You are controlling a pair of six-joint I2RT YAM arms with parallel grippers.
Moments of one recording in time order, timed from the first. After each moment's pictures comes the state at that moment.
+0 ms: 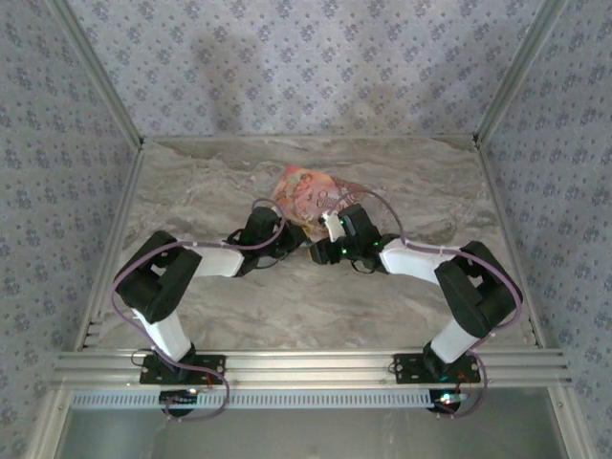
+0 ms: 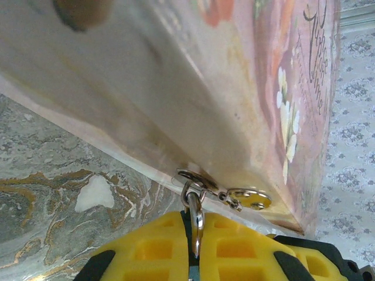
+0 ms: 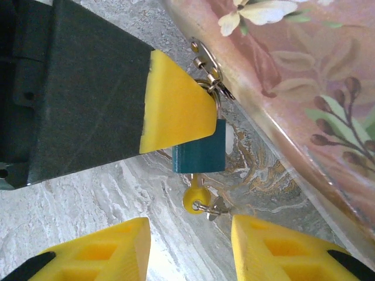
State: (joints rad) left arm -0.64 1.74 0.74 0.44 0.28 -1.18; right arm 0.64 1.61 0.79 0.05 -0.31 0.21
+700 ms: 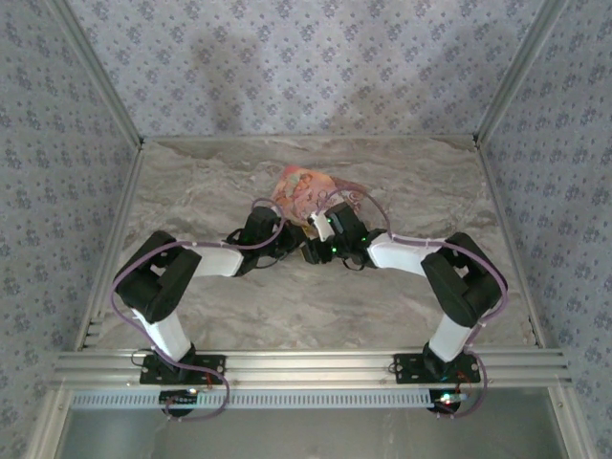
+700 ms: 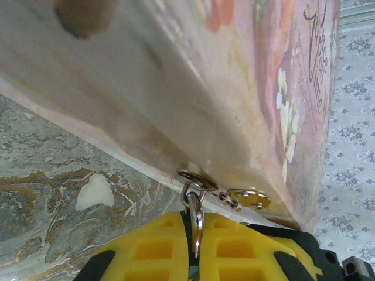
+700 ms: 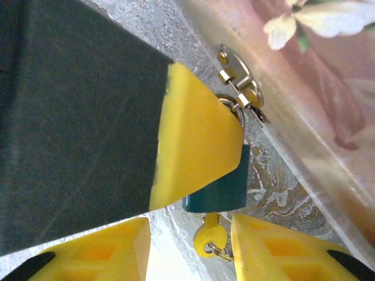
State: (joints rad) left arm -0.63 1.74 0.74 0.43 0.29 -1.18; right arm 0.68 1.71 0.89 0.00 -0.27 0.19
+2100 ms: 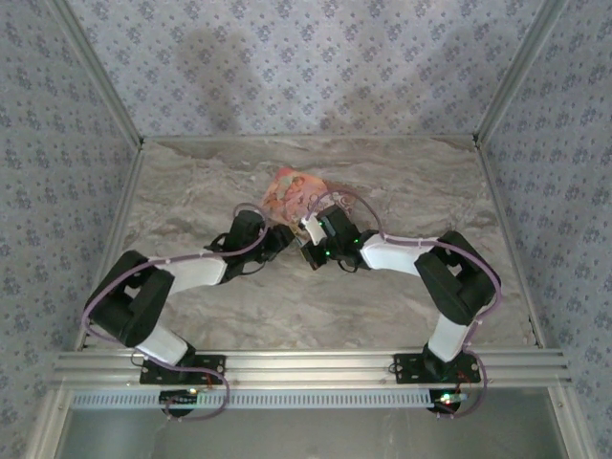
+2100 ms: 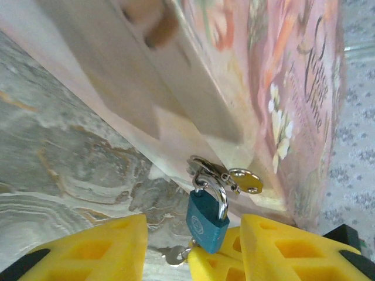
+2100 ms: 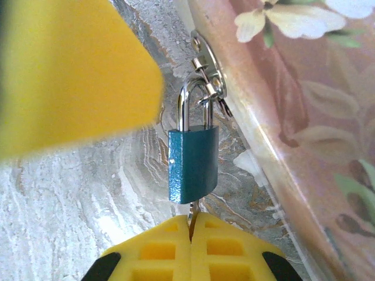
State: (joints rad) left arm -0.59 1.51 0.64 0.26 0.19 -1.16; right arm 0.73 1.74 0.92 -0.01 -0.22 0.08
